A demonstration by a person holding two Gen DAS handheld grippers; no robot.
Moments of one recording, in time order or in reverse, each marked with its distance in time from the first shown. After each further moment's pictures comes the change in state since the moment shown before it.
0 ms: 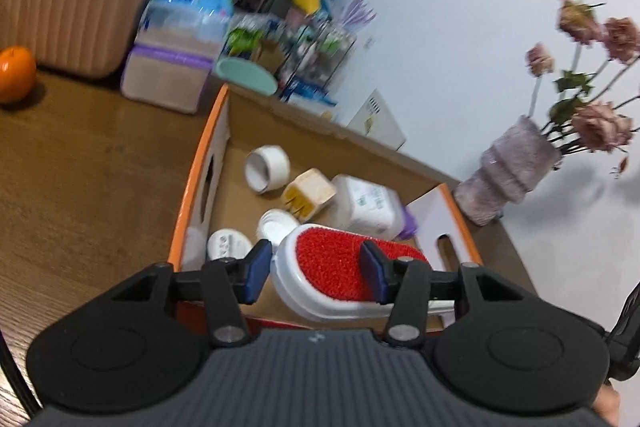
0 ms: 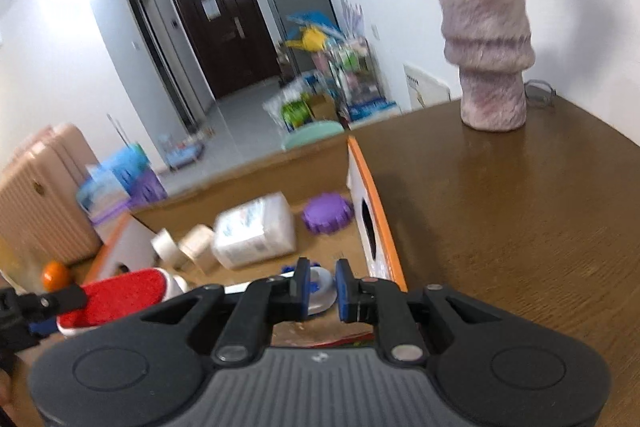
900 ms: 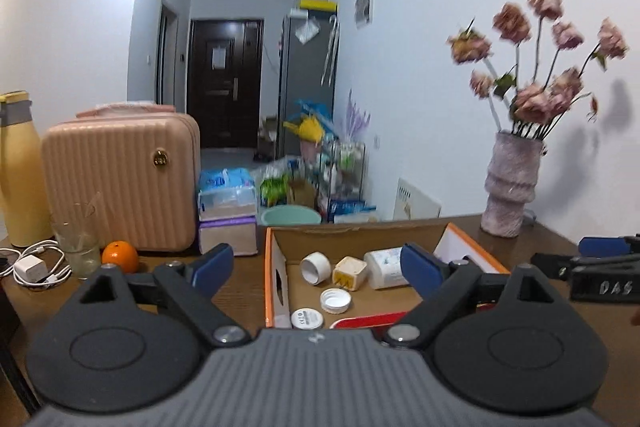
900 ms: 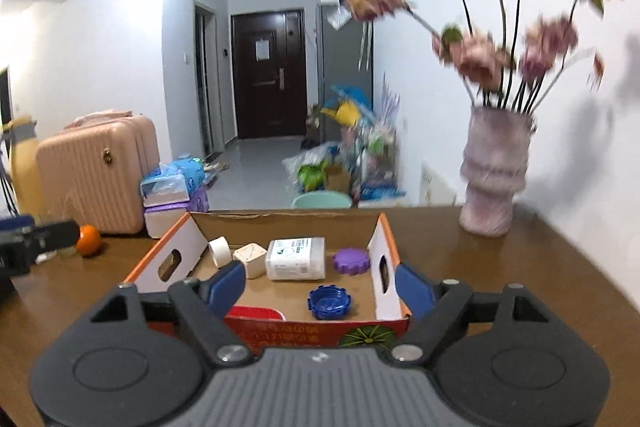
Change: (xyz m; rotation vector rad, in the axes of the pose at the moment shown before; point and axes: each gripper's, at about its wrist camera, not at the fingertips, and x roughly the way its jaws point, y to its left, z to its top) left arm -0.158 -0.068 -0.080 0.434 -0.448 0.194; right arm -0.158 0.066 -0.058 -0.310 -0.312 -0.023
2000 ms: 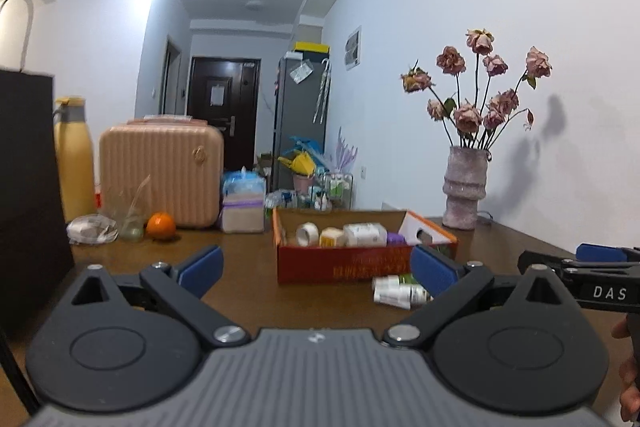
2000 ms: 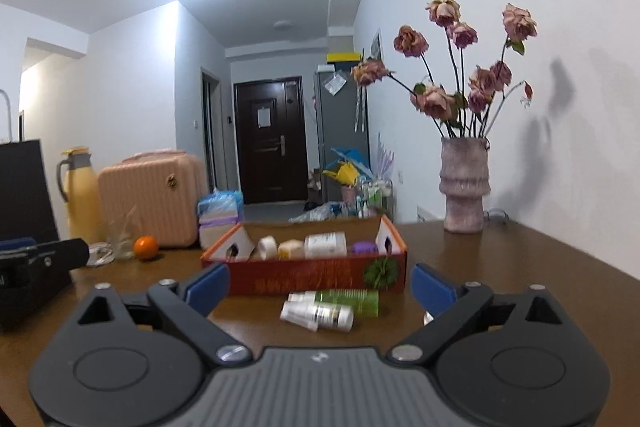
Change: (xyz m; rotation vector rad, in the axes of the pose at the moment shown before) left arm -0.206 0.003 -0.106 -0.013 -0.106 -0.029; right arm -0.192 0.042 -0.129 0.059 -0.175 0.000
